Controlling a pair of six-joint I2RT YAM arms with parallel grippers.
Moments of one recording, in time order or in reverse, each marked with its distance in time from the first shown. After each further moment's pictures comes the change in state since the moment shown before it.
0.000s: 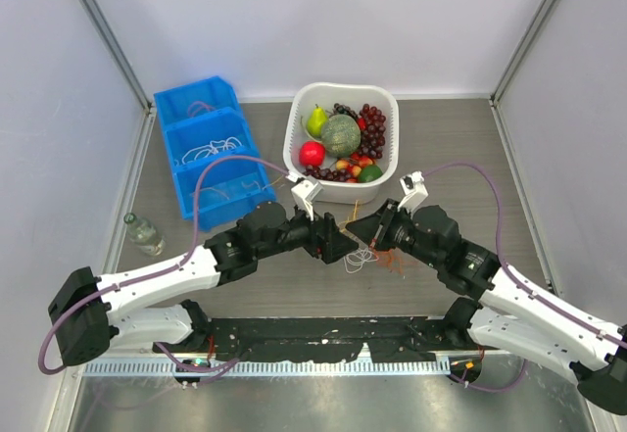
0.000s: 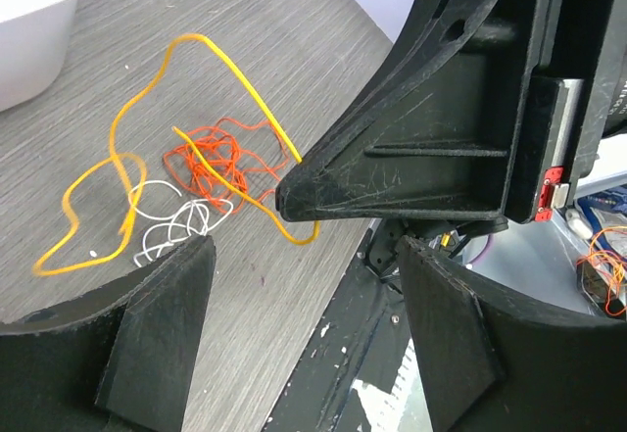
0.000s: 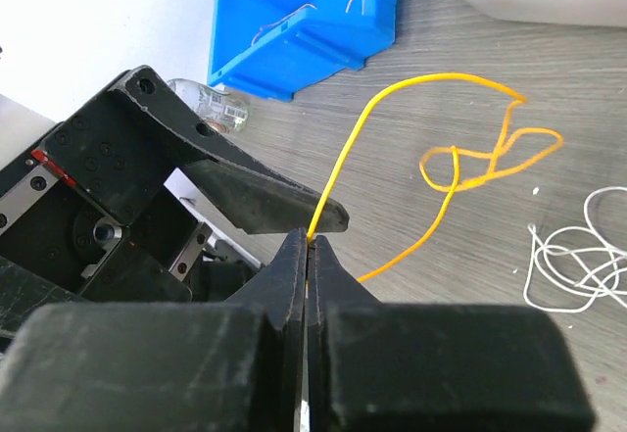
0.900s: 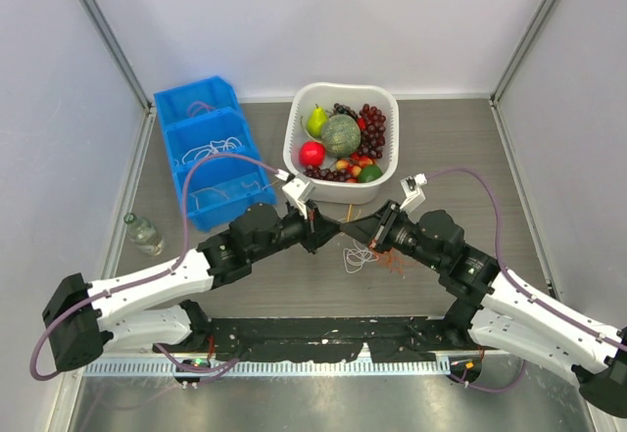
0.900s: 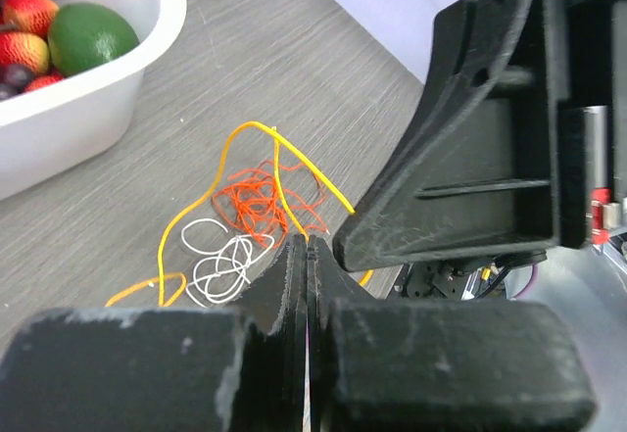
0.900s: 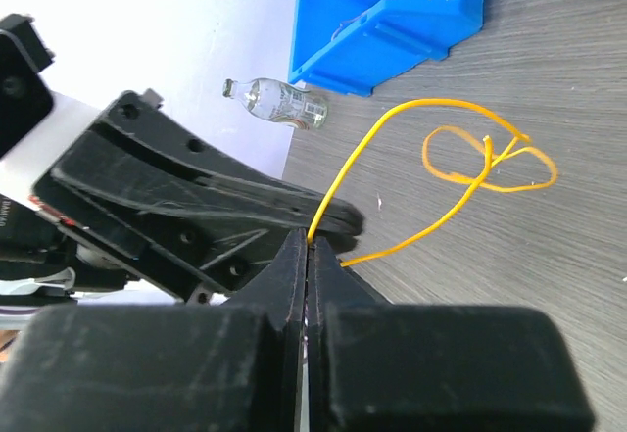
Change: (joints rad) left arm -0.002 -0.036 -0.013 0.044 -0.103 0.088; right arm -0.001 -0.032 -0.057 0.143 -0.082 0.182
